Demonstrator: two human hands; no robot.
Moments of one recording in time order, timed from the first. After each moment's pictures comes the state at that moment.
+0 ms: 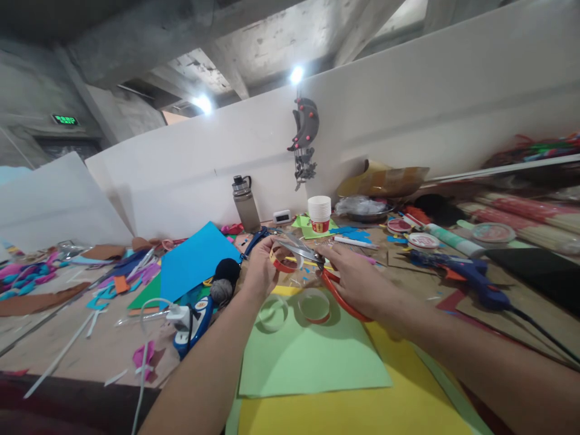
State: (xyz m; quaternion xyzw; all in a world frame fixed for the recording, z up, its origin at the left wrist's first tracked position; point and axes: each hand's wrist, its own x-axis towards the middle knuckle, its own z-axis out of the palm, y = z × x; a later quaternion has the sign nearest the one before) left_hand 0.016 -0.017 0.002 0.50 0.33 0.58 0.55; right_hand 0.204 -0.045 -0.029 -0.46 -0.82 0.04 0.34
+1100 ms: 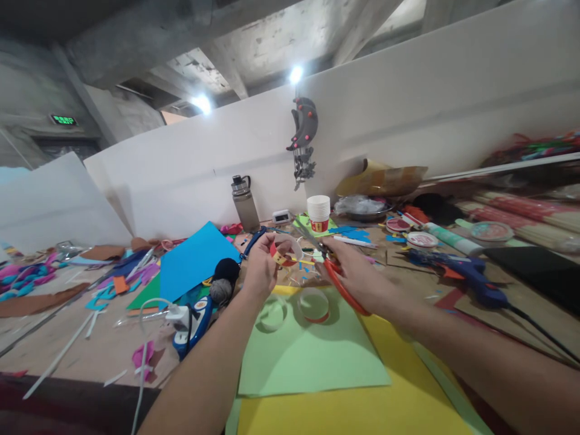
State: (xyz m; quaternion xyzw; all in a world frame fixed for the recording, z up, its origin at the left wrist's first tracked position) left_hand 0.023 -0.016 0.003 0.49 0.34 0.62 0.52; right_hand 0.204 -0.040 -0.024 -0.48 -0.77 0.13 0.40
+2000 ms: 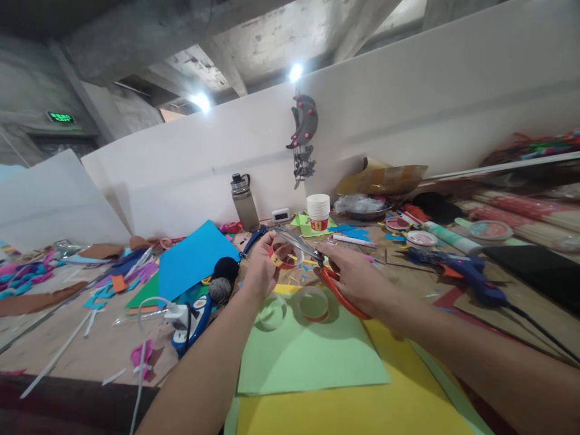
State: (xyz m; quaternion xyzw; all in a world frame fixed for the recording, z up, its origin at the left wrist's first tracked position) left_hand 0.019 -0.019 -0.001 0.52 0.29 0.58 0.56; right_hand 0.206 -0.039 -0.035 -0.43 -0.82 0.03 0.38
